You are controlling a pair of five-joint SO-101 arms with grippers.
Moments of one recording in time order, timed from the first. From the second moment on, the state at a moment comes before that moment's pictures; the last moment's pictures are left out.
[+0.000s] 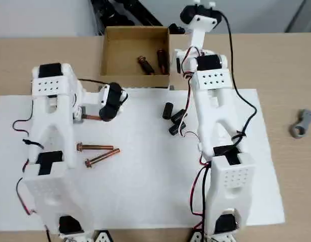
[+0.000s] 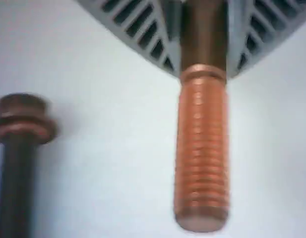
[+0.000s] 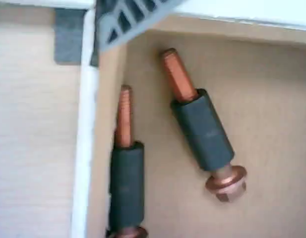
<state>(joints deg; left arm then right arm) -10.8 25.5 -20.2 96.3 -98.9 -11.9 30.3 -34.5 59.4 -15.7</state>
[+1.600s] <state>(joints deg) -9.5 29.3 -26.9 99.1 32.6 -14.2 30.3 -34.5 59.4 -15.8</state>
